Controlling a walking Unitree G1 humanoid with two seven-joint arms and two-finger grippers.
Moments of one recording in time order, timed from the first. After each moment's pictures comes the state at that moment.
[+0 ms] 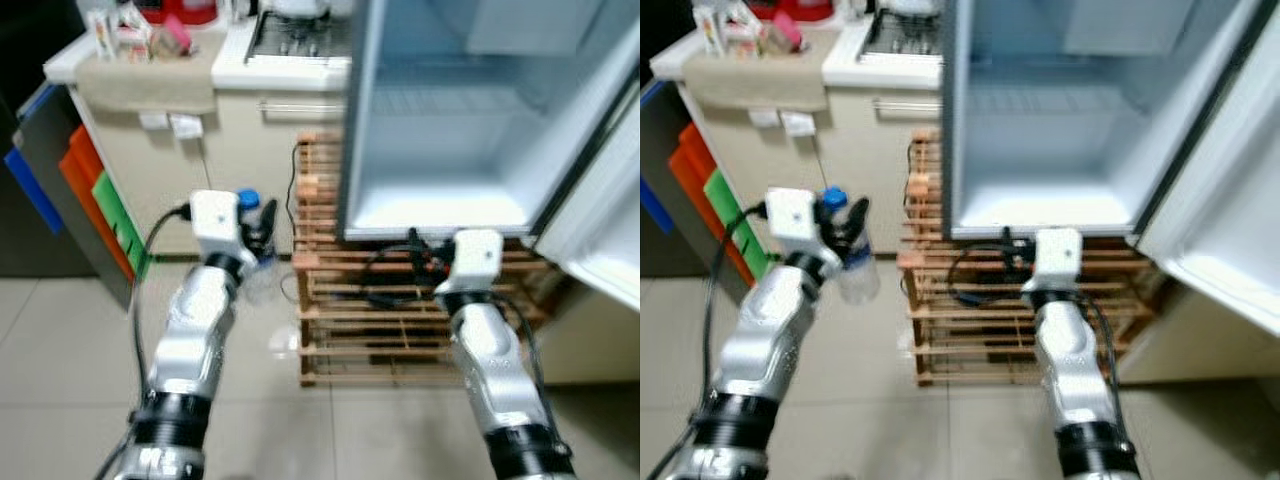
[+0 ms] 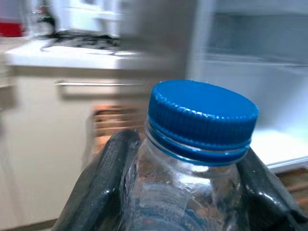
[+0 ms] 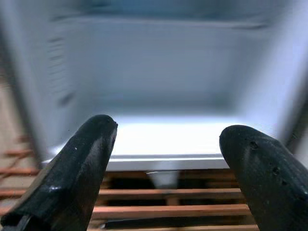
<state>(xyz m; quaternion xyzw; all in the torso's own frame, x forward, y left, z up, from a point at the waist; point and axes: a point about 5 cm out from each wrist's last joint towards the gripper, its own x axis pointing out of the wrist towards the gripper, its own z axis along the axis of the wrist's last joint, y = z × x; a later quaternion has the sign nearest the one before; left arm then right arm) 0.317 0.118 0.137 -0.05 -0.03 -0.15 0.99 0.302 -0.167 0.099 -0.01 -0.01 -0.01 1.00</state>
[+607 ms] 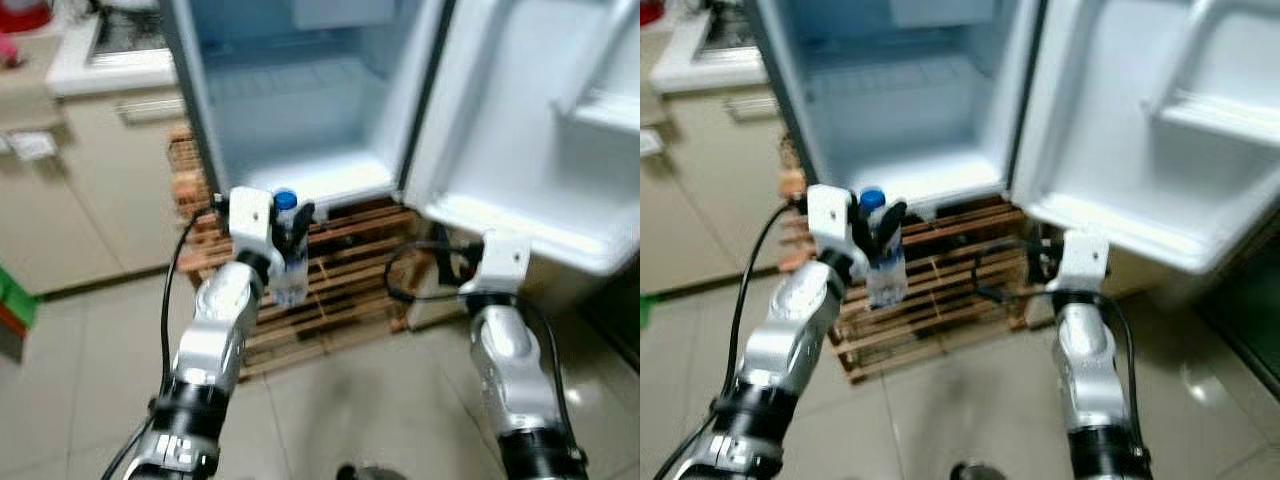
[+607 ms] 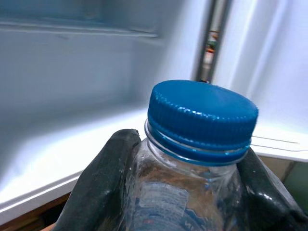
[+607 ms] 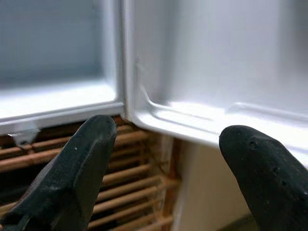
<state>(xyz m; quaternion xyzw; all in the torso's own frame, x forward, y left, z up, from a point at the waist) 0.324 0.109 0.140 -0.05 -0.03 -0.17 0.98 0.295 -0.176 0.094 -0.01 0.00 -0.03 1.00</state>
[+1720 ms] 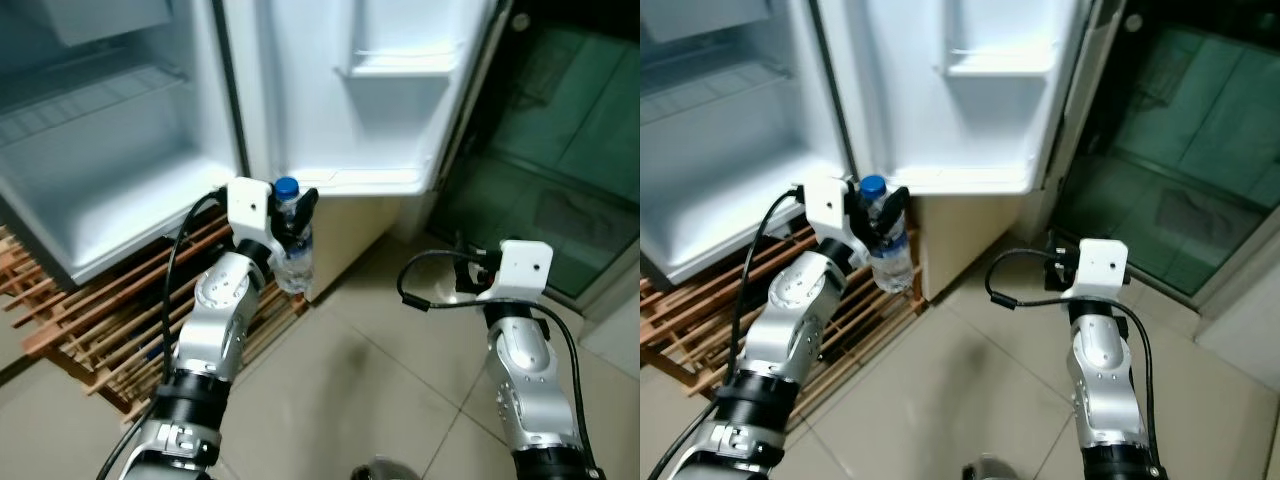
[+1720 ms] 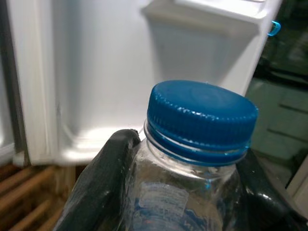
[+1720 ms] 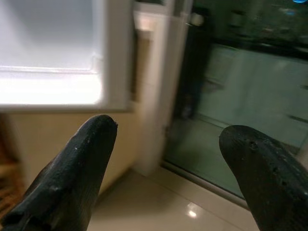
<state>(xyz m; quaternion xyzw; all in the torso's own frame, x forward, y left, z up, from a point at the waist) 0.326 0.108 0.139 -0.09 -0.04 -0.15 0.98 0.273 -0.204 0.095 -0.05 -0.01 -0.08 1.00</state>
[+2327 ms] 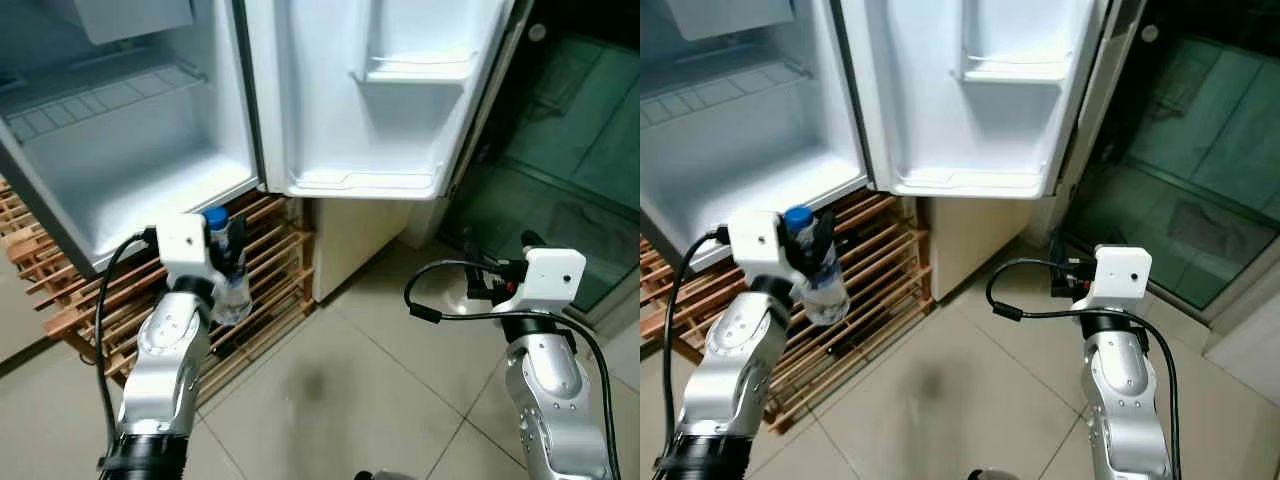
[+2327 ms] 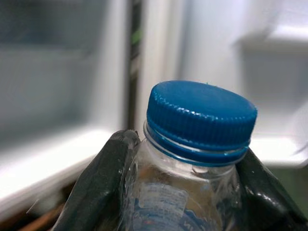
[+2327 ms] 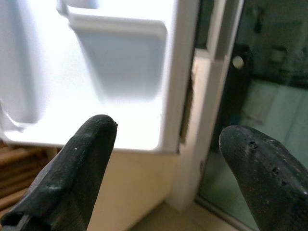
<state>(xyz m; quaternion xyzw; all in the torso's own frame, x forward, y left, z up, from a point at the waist) 0.302 0.139 0.158 -0.04 -0.07 -0.07 0.99 0.260 -0.189 0.135 -0.03 -0.08 -0.02 1.00</state>
